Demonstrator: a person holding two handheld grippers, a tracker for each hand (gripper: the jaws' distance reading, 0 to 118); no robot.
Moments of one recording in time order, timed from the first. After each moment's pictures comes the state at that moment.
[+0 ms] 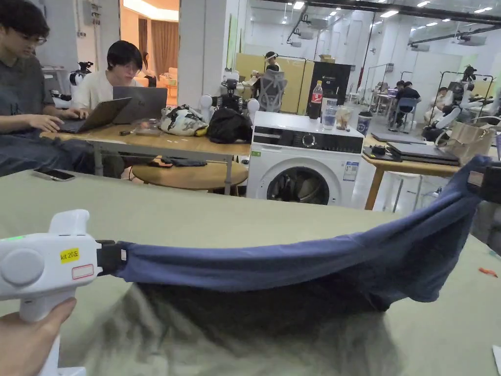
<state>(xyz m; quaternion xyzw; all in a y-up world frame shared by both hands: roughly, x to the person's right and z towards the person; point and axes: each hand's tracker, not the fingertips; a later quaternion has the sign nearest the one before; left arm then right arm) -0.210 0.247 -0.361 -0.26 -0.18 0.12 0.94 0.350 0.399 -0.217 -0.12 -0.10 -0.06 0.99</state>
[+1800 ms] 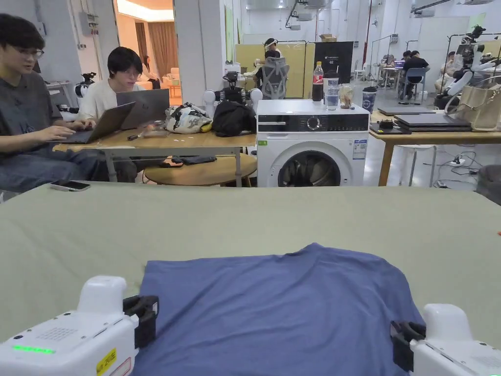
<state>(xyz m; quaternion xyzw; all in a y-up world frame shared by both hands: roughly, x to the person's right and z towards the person) -0.168 0.217 -0.260 -0.19 -0.19 0.01 0.96 0.265 0.166 -0.194 -0.21 -0.06 -0.07 0.97</state>
